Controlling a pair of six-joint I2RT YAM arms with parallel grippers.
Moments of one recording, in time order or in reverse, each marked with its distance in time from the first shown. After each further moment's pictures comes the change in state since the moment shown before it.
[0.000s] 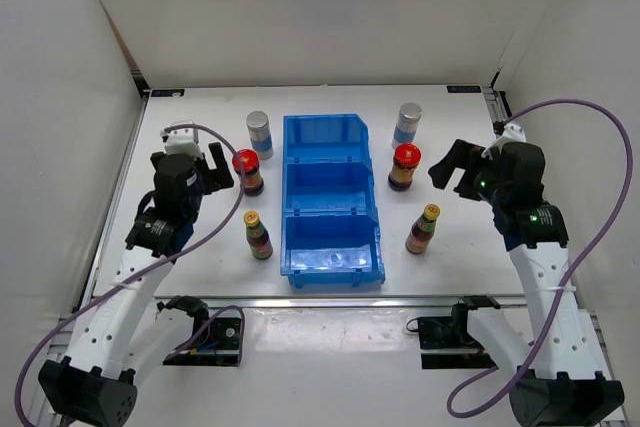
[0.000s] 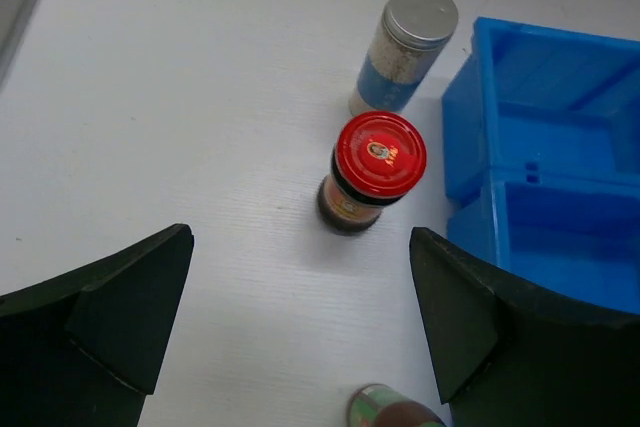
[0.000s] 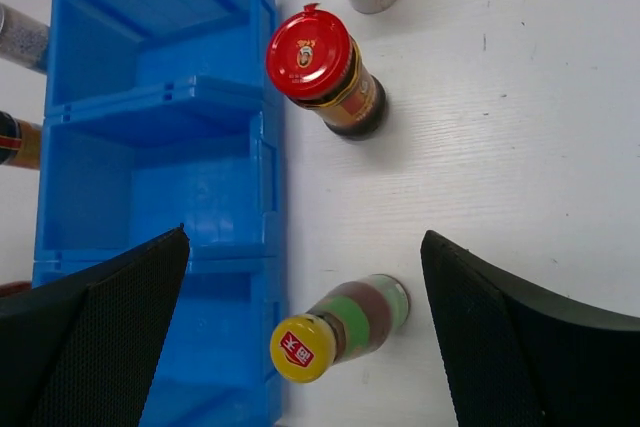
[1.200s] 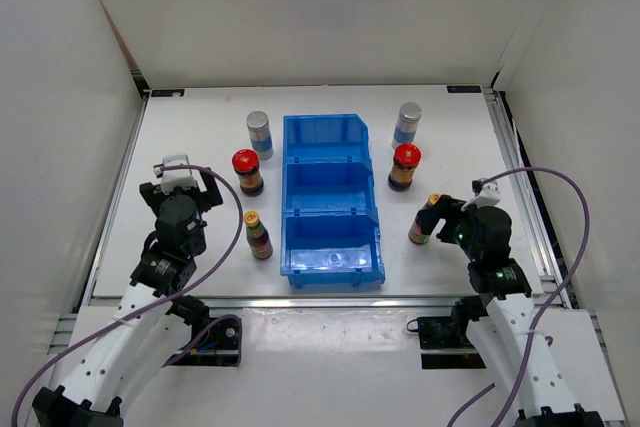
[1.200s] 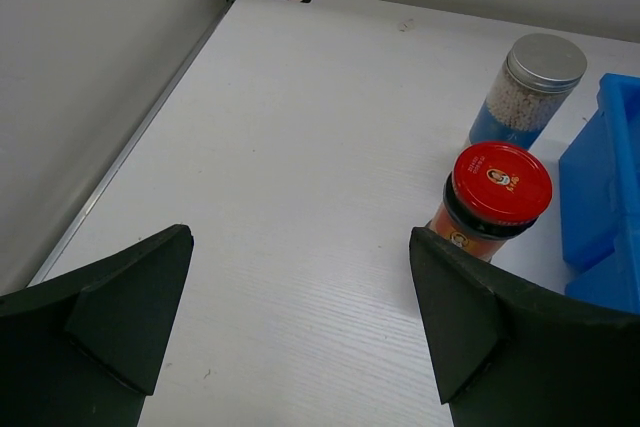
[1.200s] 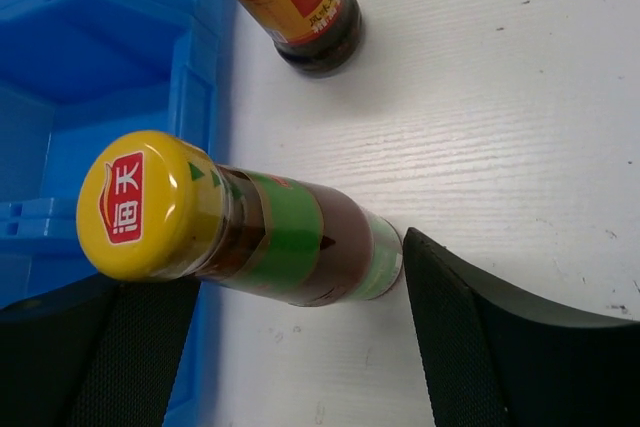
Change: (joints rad) left arm -0.139 -0.251 -0.292 0.241 -0.401 0.170; right arm 0.064 -0.370 -0.656 0.352 0.069 0.040
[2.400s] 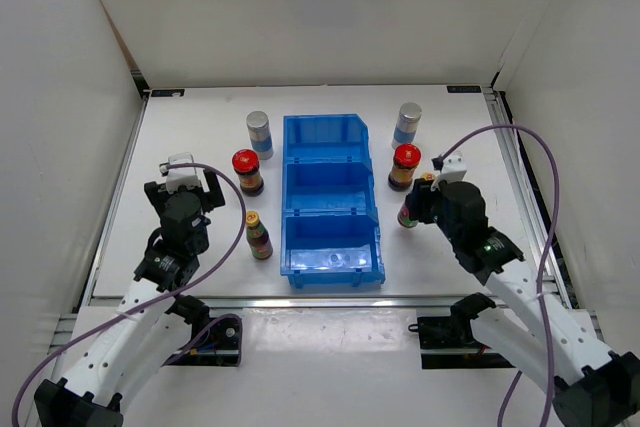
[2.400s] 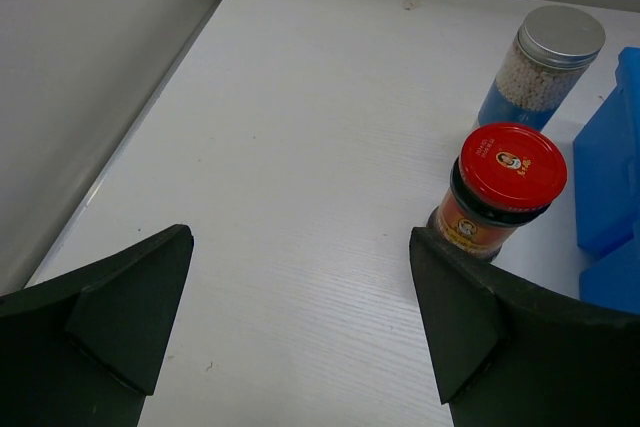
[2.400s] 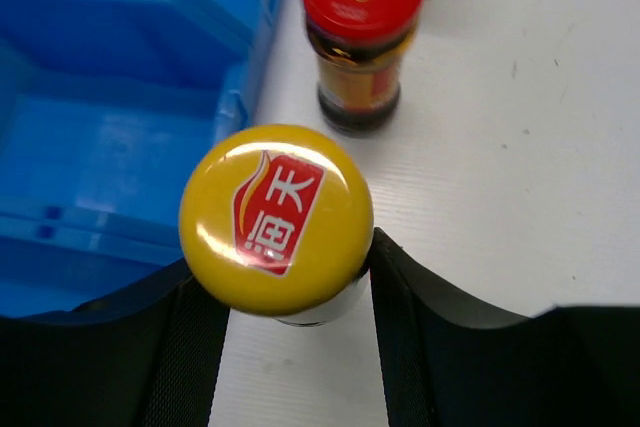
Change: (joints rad) left arm 0.000 0.037 -0.011 0.004 0.001 0.000; right arm 0.345 0.267 0.217 0.043 0.311 -0.197
